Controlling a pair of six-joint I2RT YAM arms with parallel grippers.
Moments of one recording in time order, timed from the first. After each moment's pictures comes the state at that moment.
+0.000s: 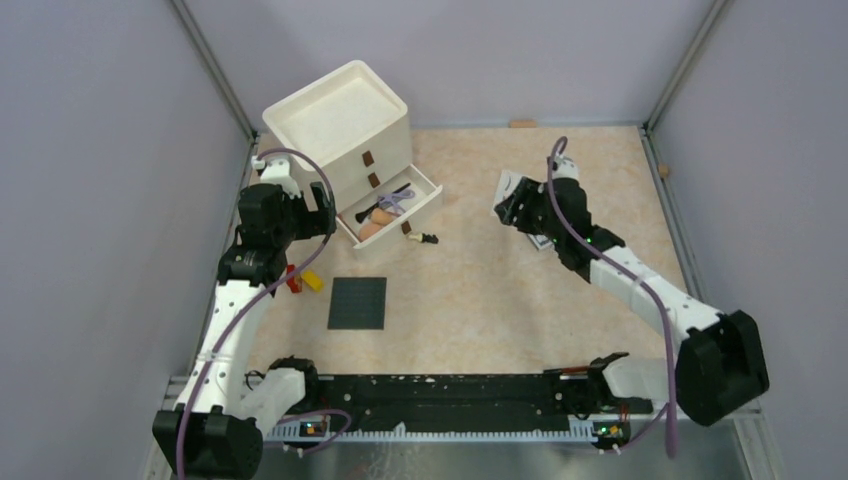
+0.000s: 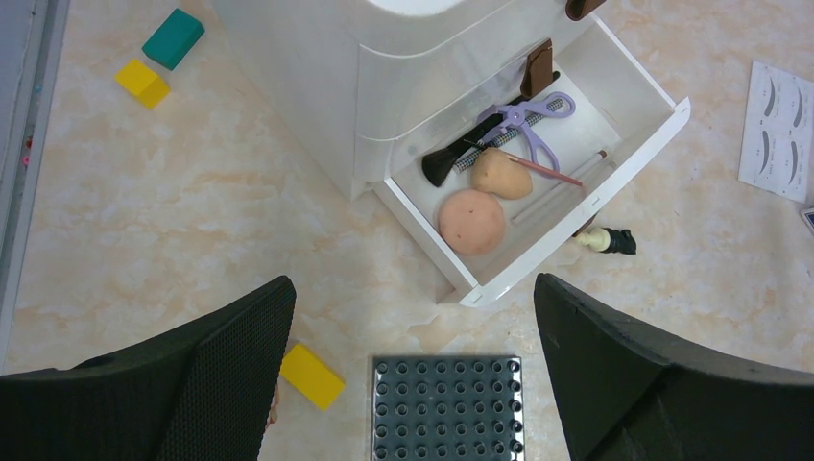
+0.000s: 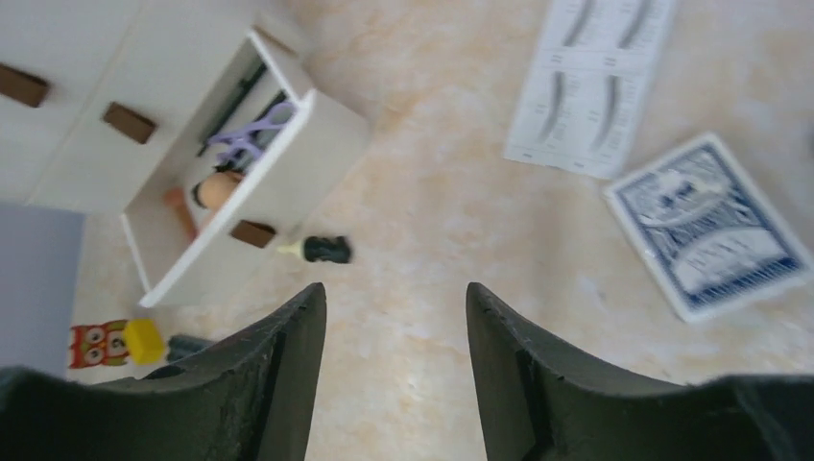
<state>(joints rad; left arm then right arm) -0.05 0.96 0.93 -0.42 0.04 -0.18 0.47 1.28 0.87 -0.01 0.03 0.64</state>
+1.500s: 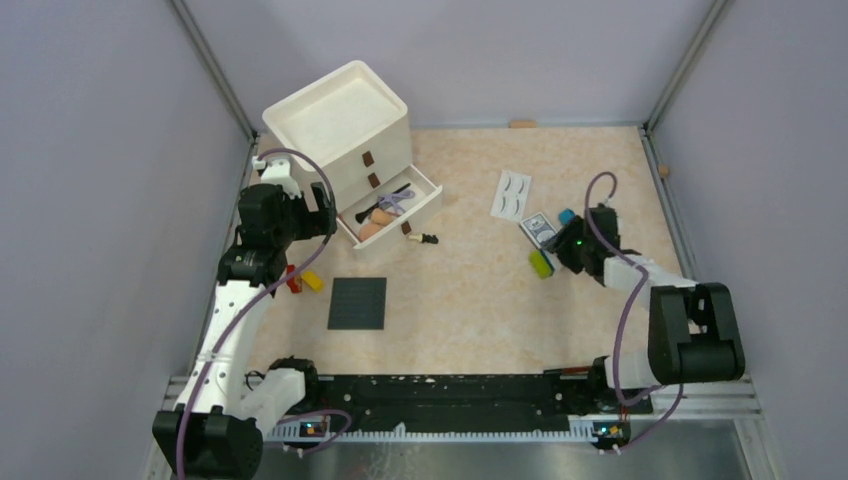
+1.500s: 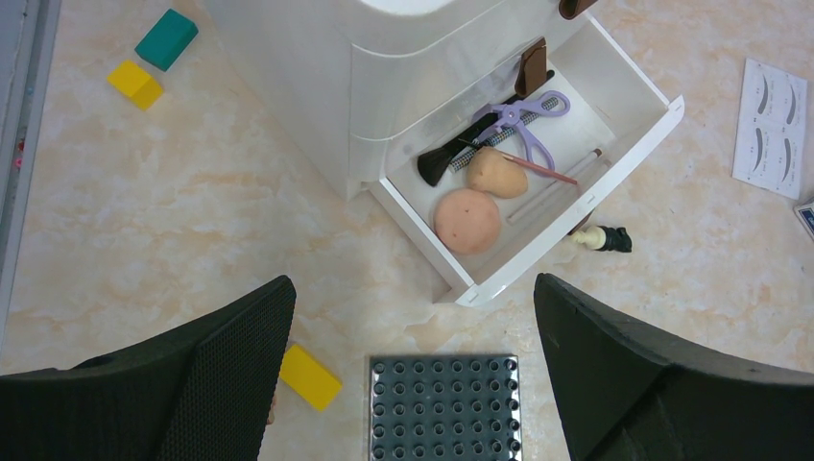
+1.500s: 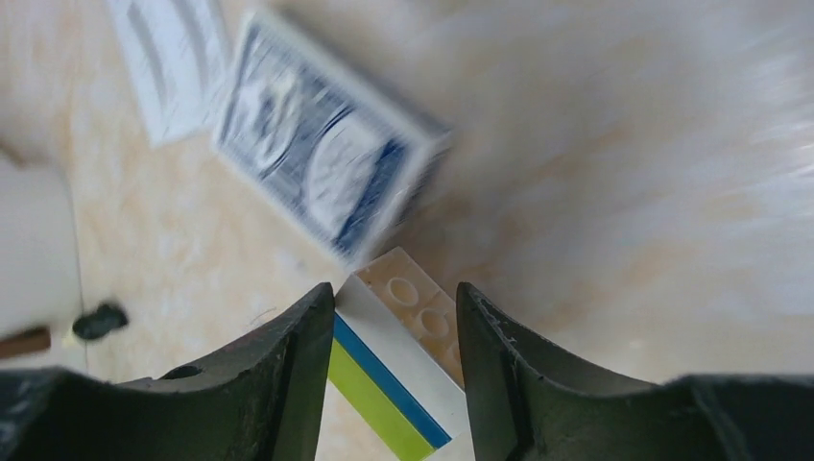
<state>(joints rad) -0.05 0.96 0.93 -0.42 0.06 -0.18 -0.02 1.39 0.59 -0.01 -0.07 0.74</state>
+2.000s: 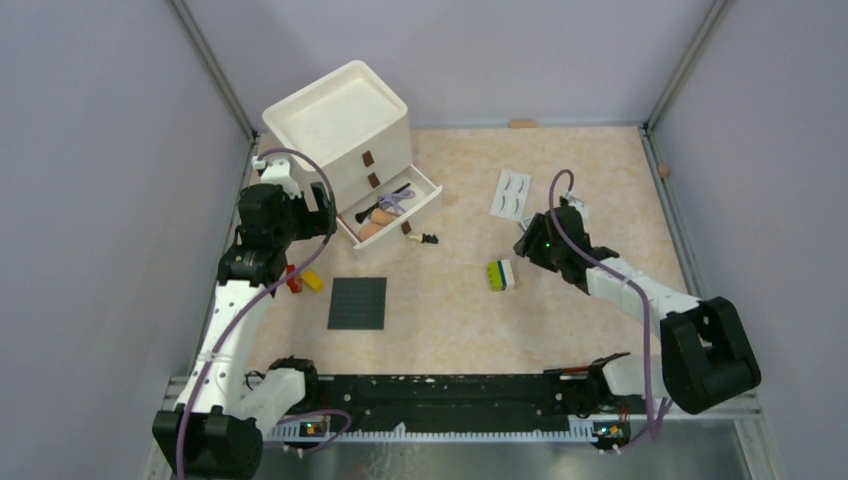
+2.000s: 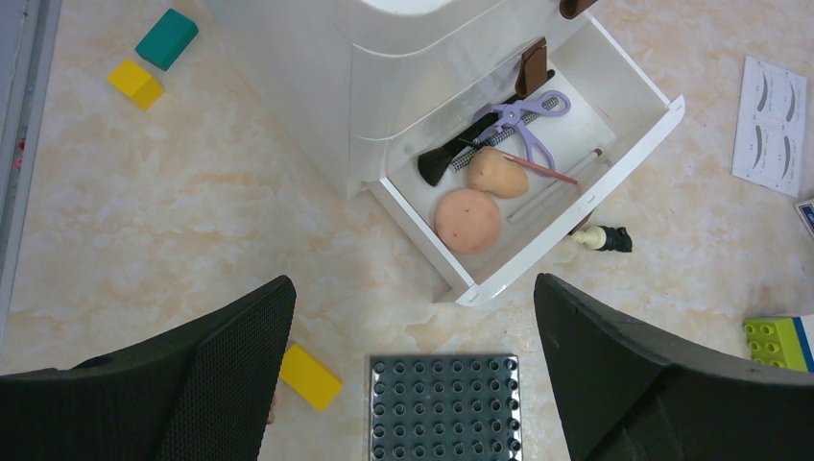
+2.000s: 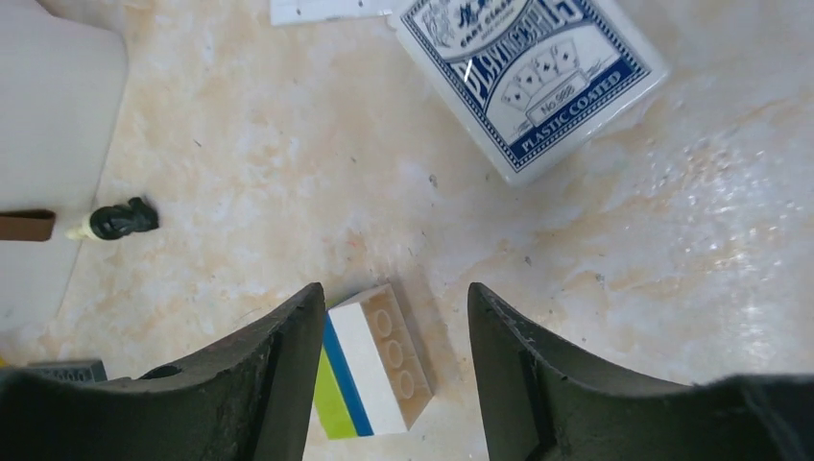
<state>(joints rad) -0.05 0.96 0.93 -0.42 0.05 -0.18 0.37 1.31 0.63 -0.09 0.09 0.74</state>
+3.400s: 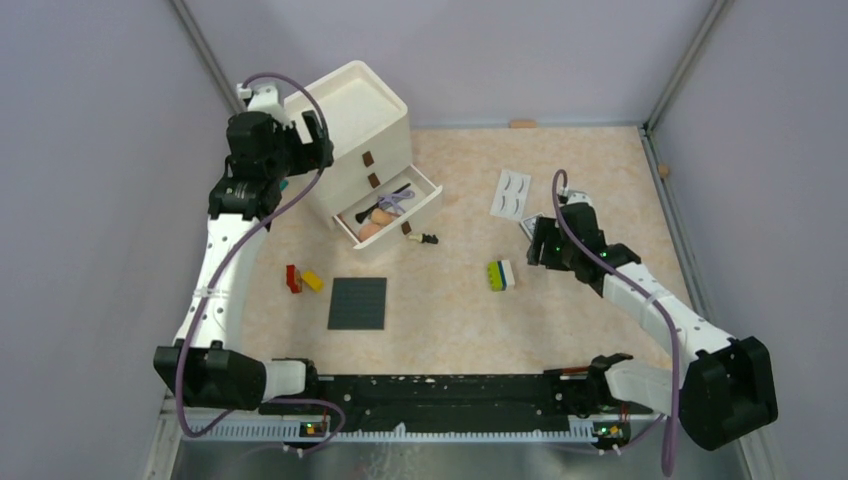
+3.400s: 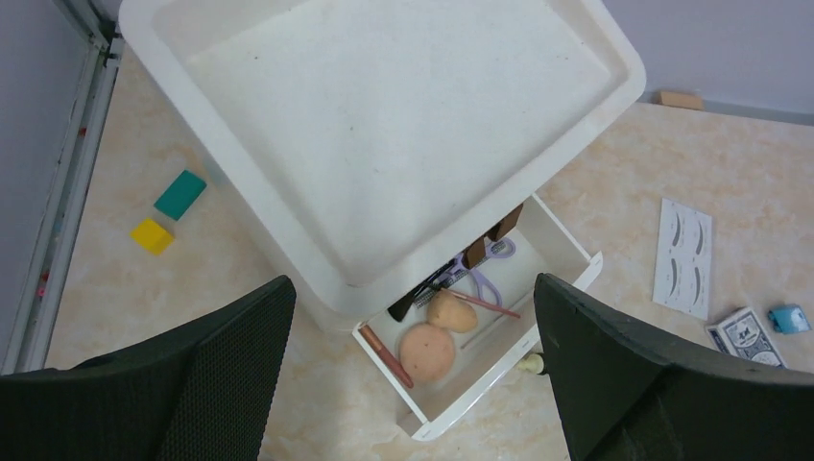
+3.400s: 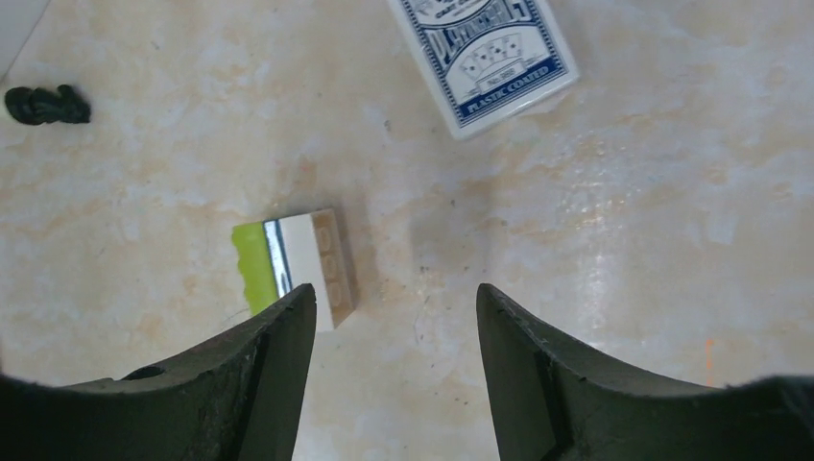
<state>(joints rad) -0.05 1.27 1.40 -0.47 0.04 -0.23 0.37 1.11 0.72 -0.40 0.17 0.43</state>
